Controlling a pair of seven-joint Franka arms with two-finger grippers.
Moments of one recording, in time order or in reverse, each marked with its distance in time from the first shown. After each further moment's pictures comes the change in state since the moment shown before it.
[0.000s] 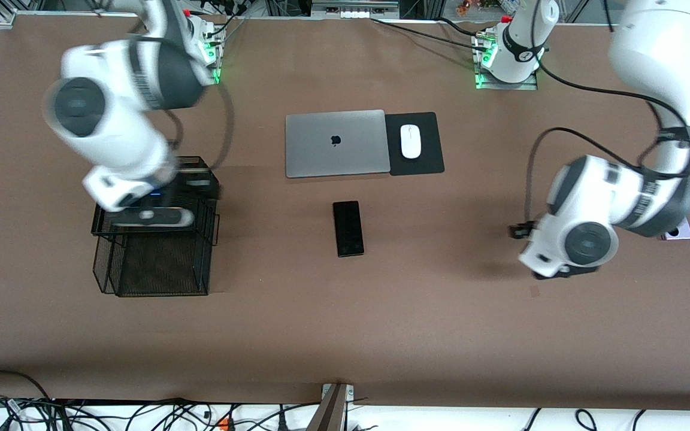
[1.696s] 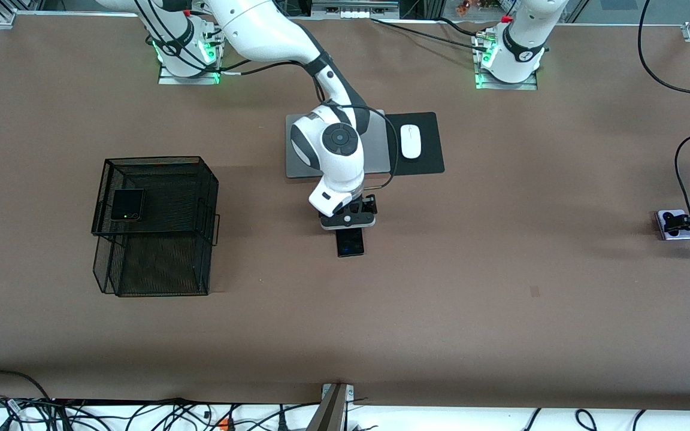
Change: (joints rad) left arm 0.726 0.154 -0.021 -0.128 0.135 0.689 0.811; right arm 0.076 0.500 0.307 0.141 -0.012 0.572 0.289
